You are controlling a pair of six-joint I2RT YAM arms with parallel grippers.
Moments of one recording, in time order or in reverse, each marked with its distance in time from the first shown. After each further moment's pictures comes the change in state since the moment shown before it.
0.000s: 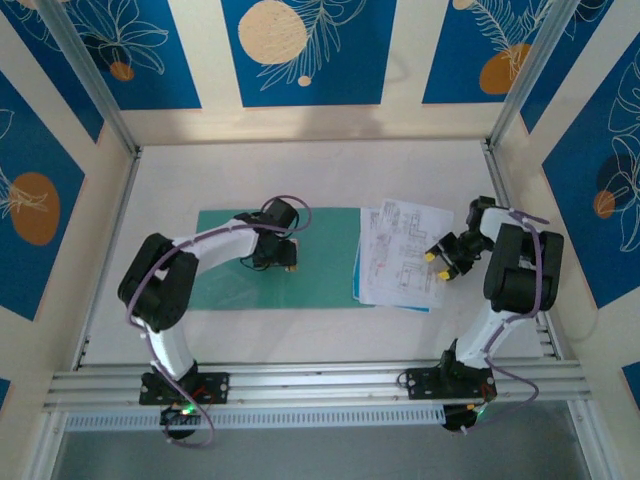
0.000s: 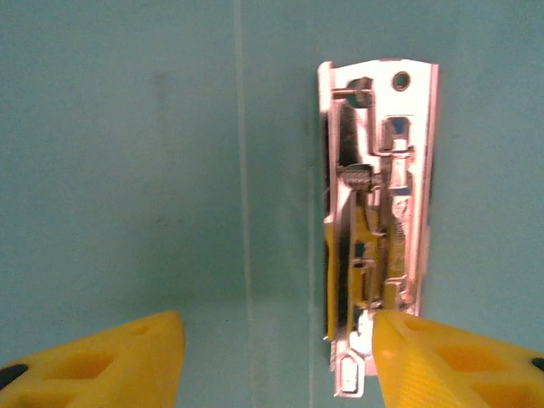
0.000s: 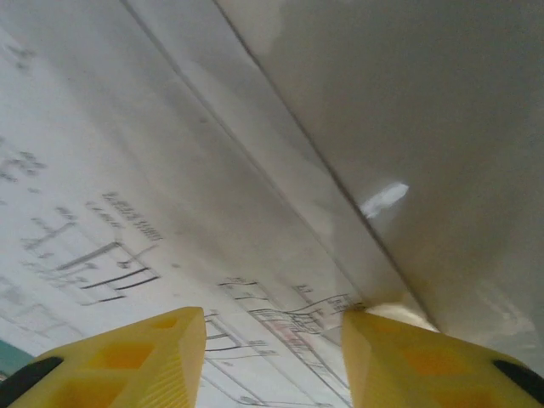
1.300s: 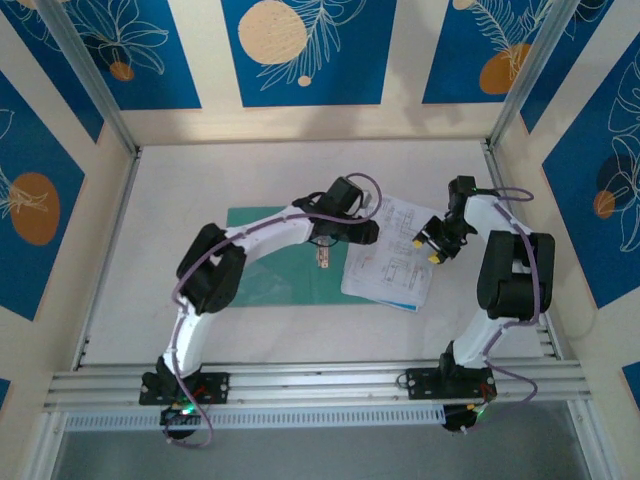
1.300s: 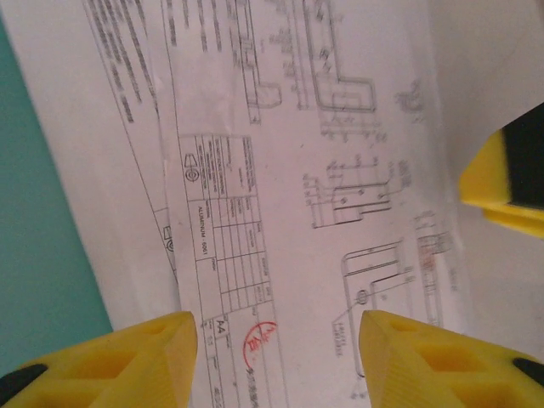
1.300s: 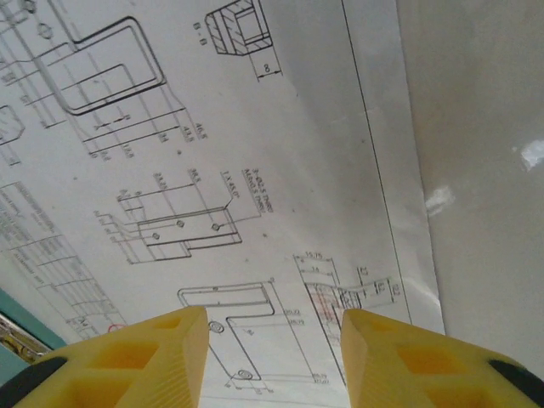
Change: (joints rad) left arm -0.207 0.340 0.546 0.171 0.295 0.104; right arm 0.144 -0.042 0.118 -0.049 0.081 0.014
